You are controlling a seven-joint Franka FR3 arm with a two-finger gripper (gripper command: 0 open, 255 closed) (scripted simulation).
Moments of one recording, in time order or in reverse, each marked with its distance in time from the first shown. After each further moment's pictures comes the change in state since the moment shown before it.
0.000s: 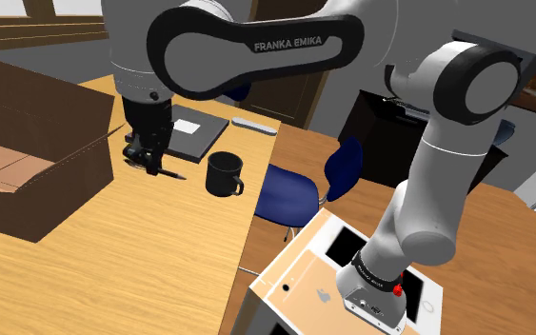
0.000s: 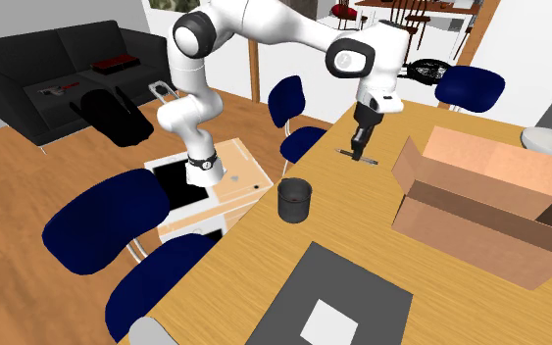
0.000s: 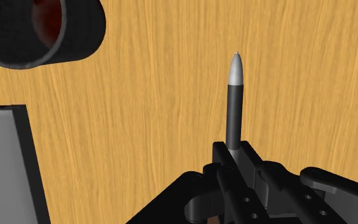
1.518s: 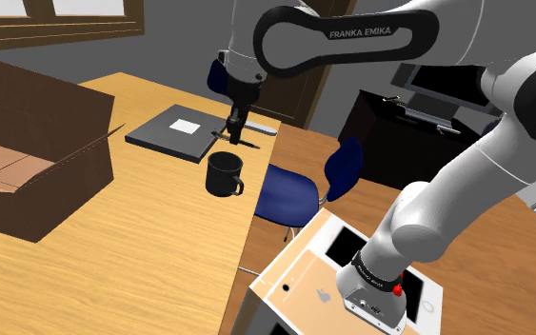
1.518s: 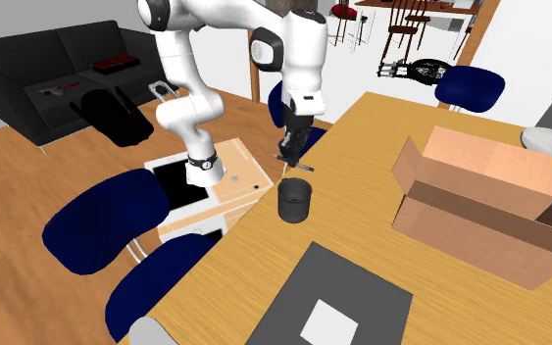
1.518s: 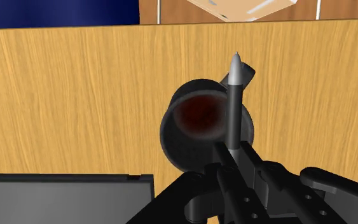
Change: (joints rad) arm -0.193 -0.455 -0.175 -0.444 0.172 0.055 -0.412
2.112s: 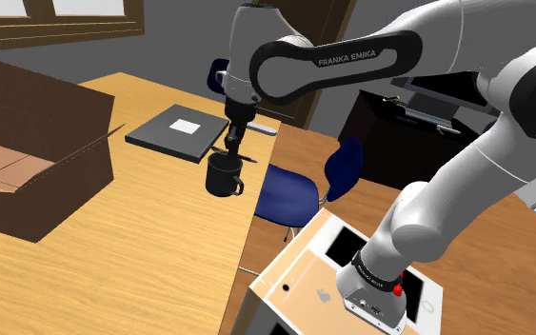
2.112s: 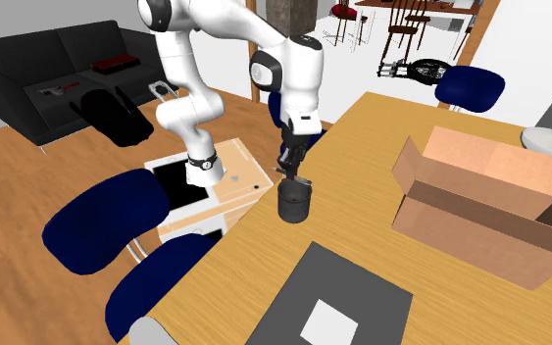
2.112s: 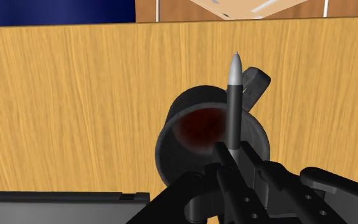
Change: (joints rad) arm -0.001 0.020 0.003 -0.099 -0.006 0.118 0.008
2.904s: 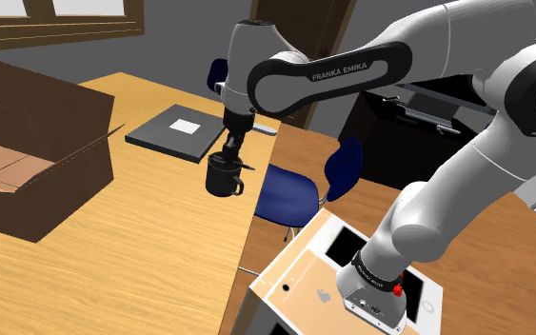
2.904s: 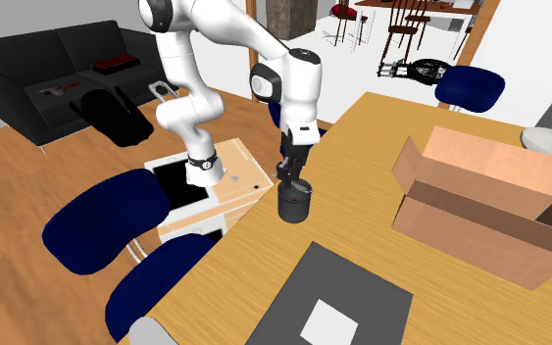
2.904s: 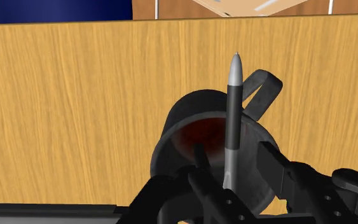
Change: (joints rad) arm 0.000 0.022 0.004 -0.049 -0.007 0.070 0.009
